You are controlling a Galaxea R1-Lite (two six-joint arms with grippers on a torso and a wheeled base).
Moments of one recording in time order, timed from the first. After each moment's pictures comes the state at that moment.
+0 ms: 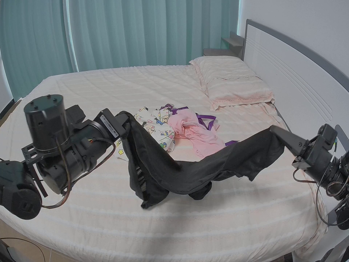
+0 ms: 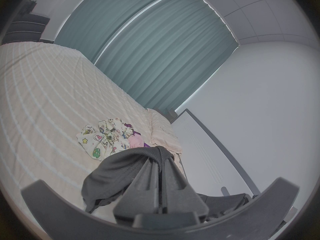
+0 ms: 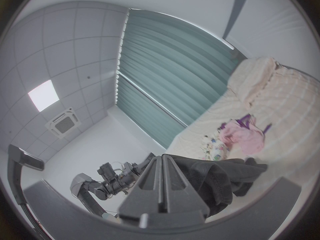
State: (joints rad) left arm -0.59 1.56 -0.68 -0.79 0.25 -0.77; right arm 0.42 1.52 -0.22 -1.54 0.34 0.86
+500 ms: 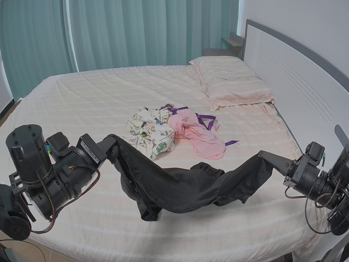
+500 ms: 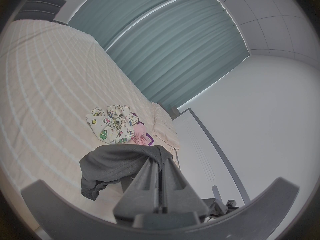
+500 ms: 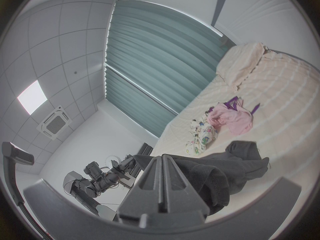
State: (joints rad) left arm -0.60 1.44 -0.46 -0.86 0.24 -0.93; right arm 0.43 1.60 -0.14 -1.55 0.36 0.87
